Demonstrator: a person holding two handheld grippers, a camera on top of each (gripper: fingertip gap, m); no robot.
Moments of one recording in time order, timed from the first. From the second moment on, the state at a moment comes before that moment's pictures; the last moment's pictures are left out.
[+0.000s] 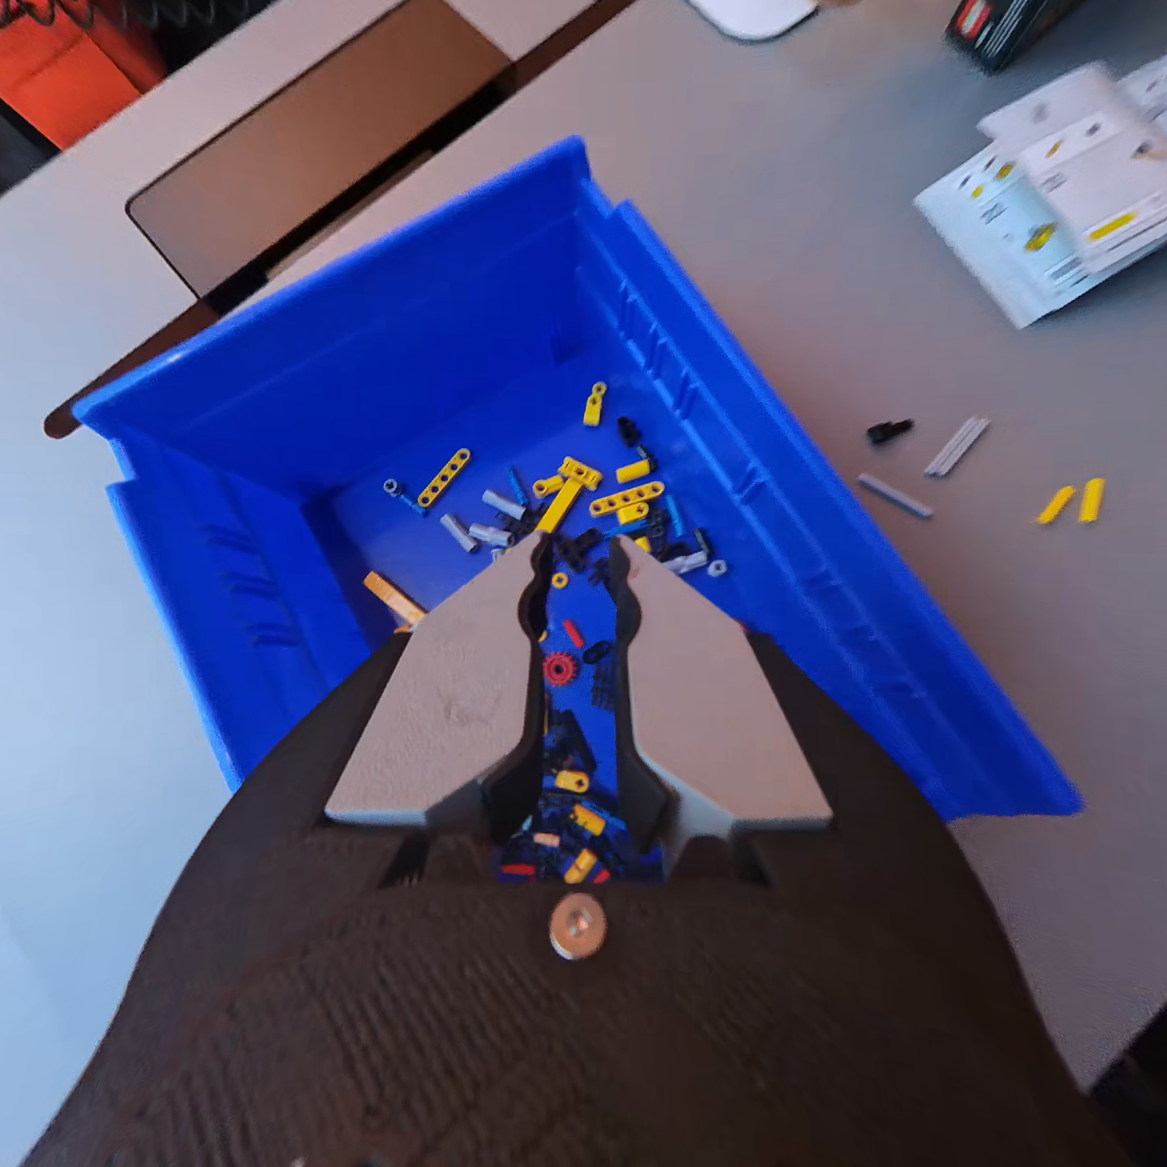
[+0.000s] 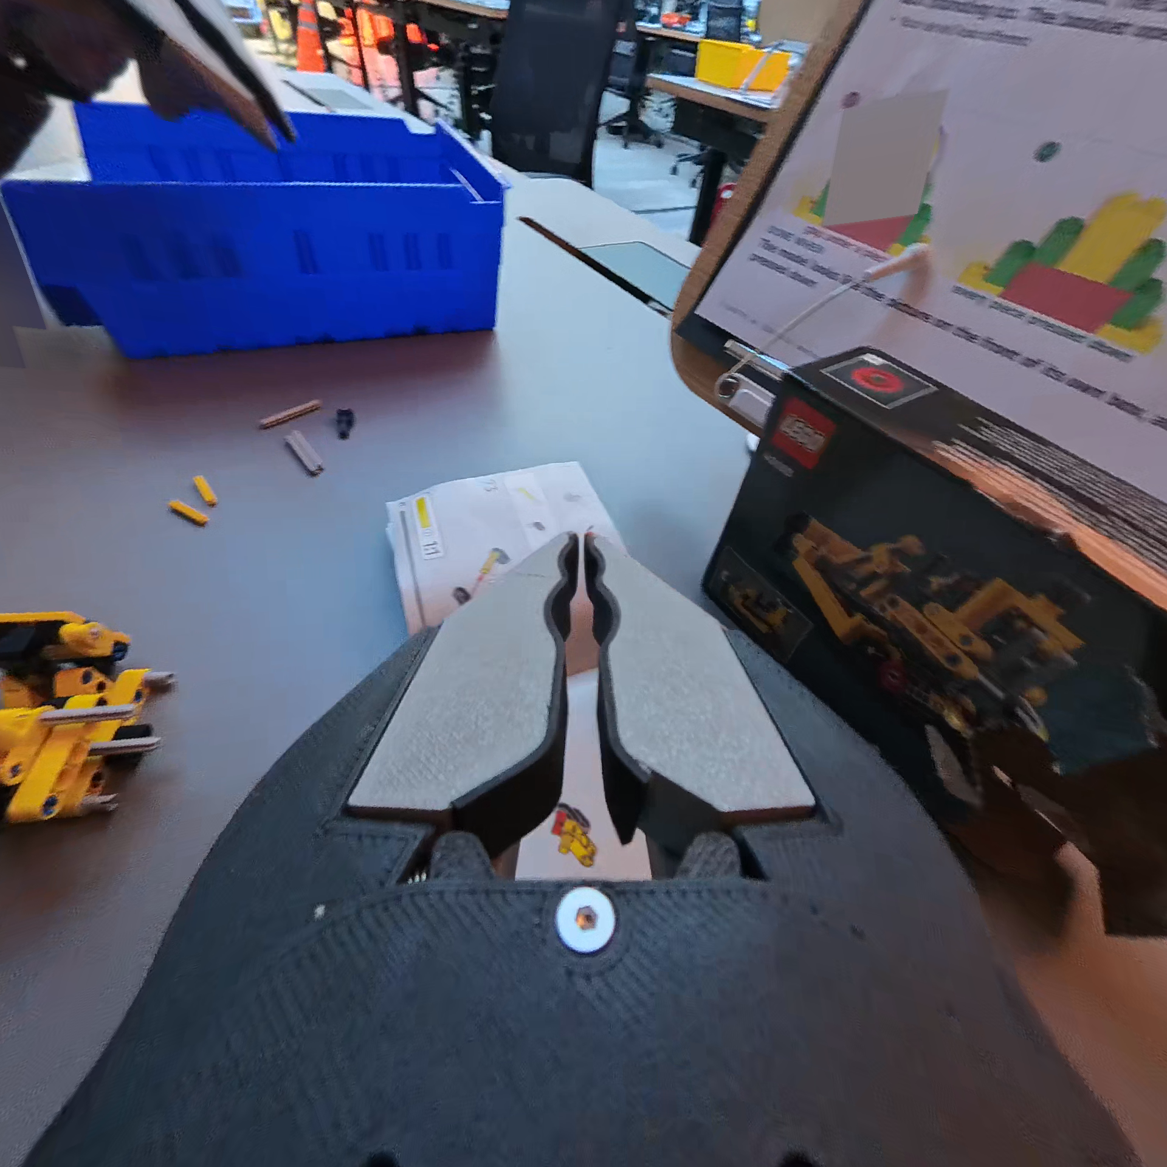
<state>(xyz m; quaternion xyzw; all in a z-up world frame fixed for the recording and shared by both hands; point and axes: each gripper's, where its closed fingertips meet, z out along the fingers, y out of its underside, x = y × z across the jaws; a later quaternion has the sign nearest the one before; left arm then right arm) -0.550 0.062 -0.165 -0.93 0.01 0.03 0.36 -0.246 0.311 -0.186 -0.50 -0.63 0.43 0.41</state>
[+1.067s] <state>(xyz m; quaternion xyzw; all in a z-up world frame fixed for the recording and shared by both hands) -0.669 -0.022 -0.149 -0.88 -0.18 0.17 0.42 -0.251 0.353 -0.185 -0.55 -0.57 0.39 0.48</state>
